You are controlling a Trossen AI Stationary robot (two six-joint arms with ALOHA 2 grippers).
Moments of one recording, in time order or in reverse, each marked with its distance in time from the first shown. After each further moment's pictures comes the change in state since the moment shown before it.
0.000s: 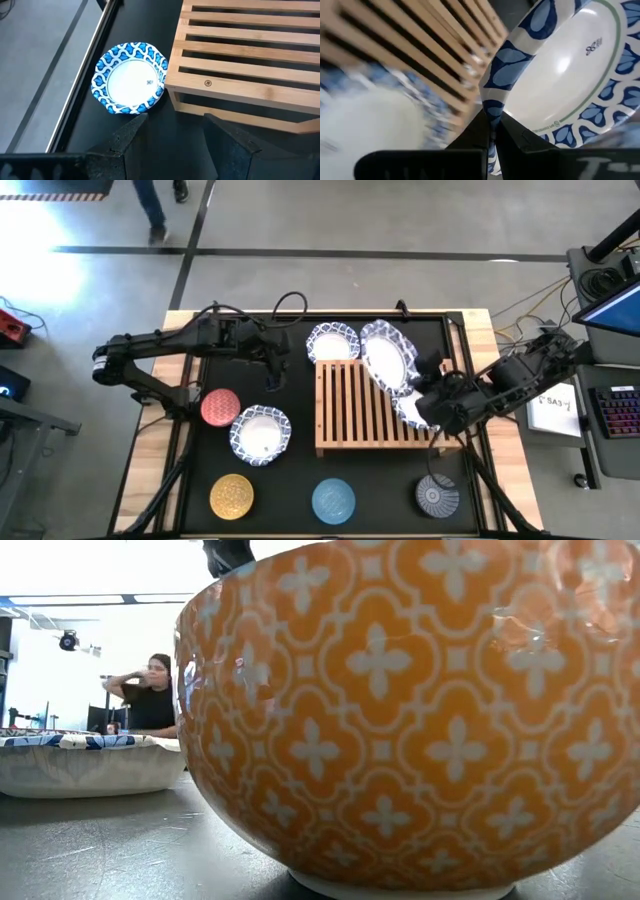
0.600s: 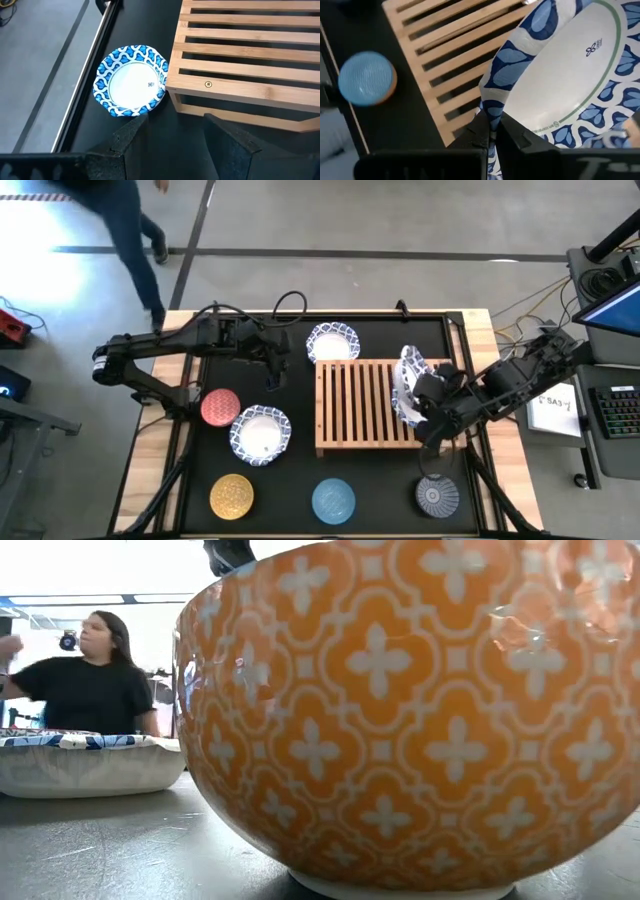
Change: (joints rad) left arm 0.000 0.000 0.005 0.002 0.000 0.031; right arm 0.000 0.022 -0.012 0.000 -0.265 1.184
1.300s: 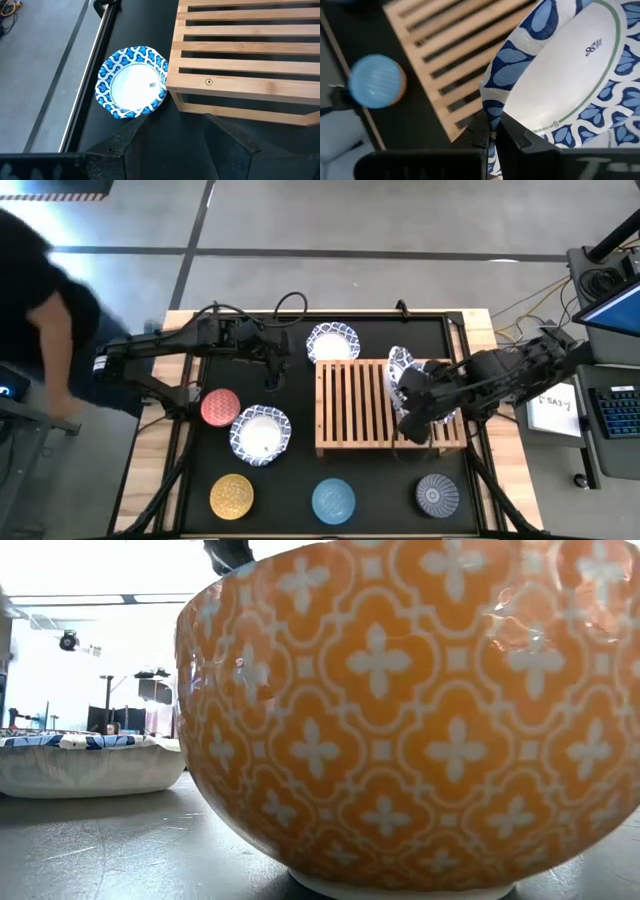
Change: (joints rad) left arm 0.000 0.000 -0.002 0.001 0.000 0.052; right arm -0.127 0.082 0.127 0.001 -0.136 -0.115
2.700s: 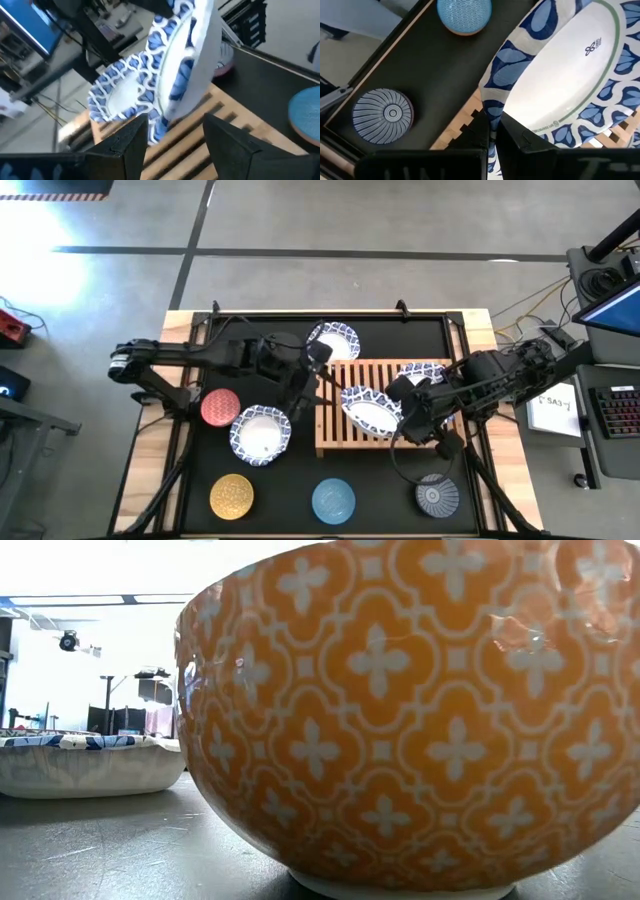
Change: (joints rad) left arm -0.134 0.147 0.004 0.568 0.421 0.534; right arm 0.006 0.098 0.140 -0.001 -0.290 -1.128
